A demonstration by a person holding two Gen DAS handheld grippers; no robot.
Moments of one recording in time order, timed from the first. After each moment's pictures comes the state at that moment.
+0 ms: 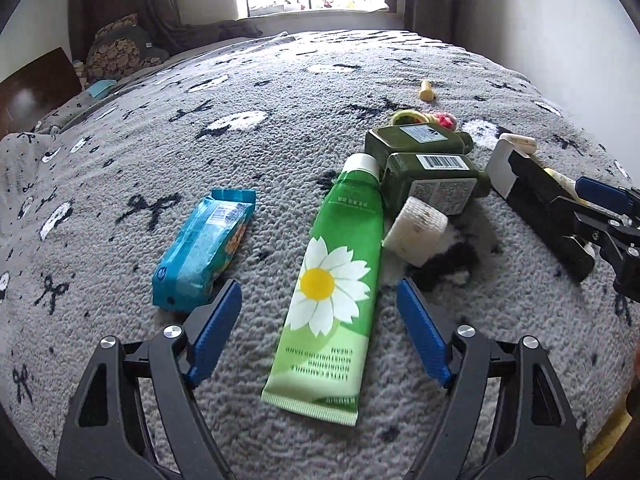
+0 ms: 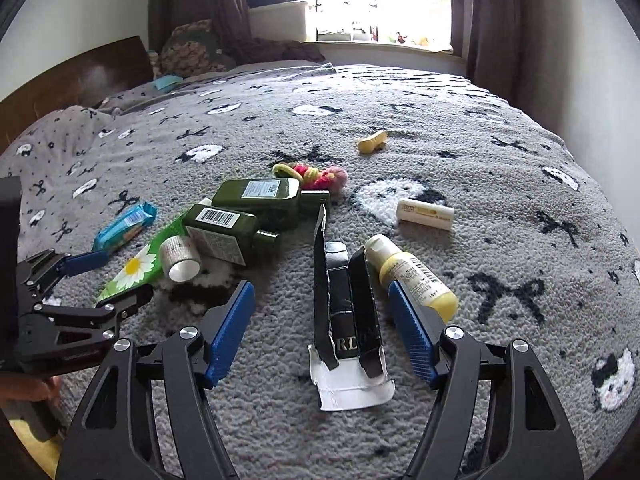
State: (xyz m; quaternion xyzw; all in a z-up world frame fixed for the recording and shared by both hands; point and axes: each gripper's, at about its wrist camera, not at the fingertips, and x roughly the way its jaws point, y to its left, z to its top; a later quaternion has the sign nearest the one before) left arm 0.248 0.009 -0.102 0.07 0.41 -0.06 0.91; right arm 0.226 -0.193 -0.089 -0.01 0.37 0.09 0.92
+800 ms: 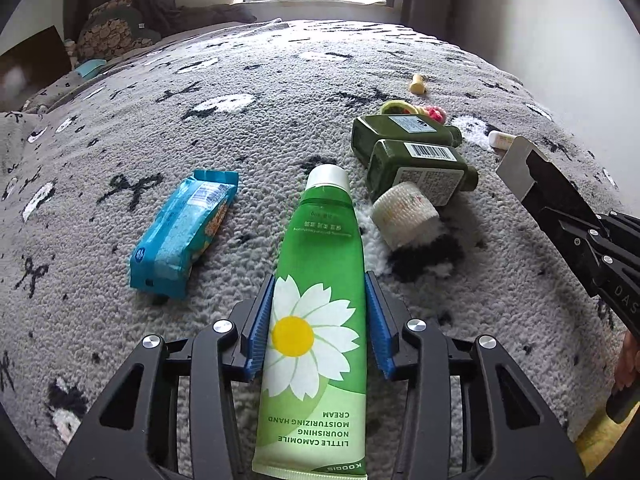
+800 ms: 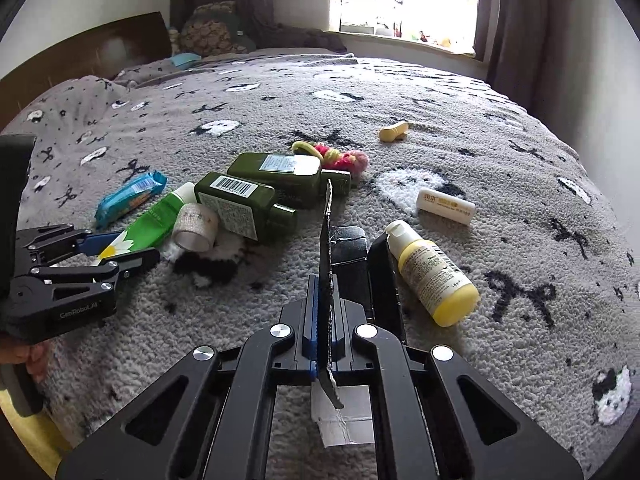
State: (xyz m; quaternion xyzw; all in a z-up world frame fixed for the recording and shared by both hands) left arm 0.236 0.013 -0.102 0.03 0.43 -0.09 0.90; right arm 0.213 -0.185 -0.097 -0.06 0.38 0.11 0.92
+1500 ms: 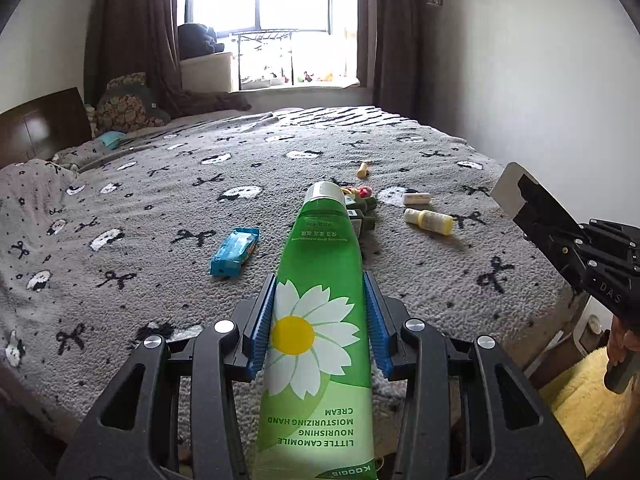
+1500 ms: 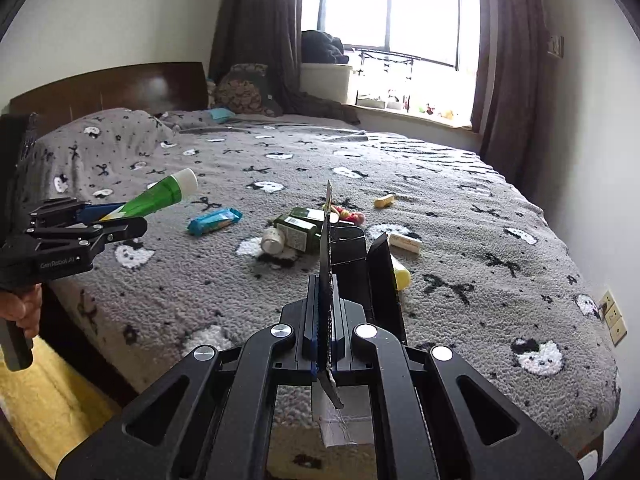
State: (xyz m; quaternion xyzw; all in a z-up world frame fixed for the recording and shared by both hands) left arm 0.056 0.015 0.003 0.05 0.28 -0.11 0.95; right arm 0.047 -0.212 -0.014 -0.07 0.25 0.14 0.95
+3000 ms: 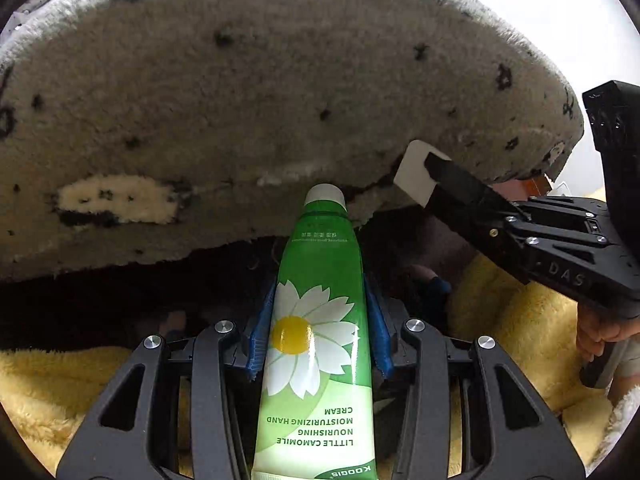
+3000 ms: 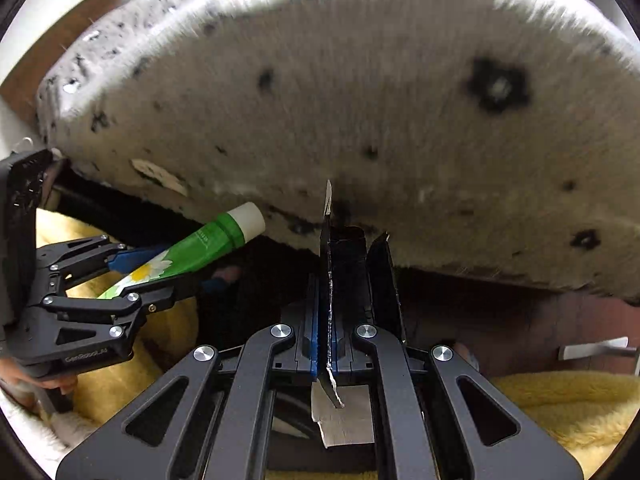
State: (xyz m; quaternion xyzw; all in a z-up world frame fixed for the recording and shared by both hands) left arm -0.036 0.001 -0.231 -0.01 0.55 -0.18 0.82; right arm -0.027 -0.177 -0.232 0.01 0.55 0.20 0.81
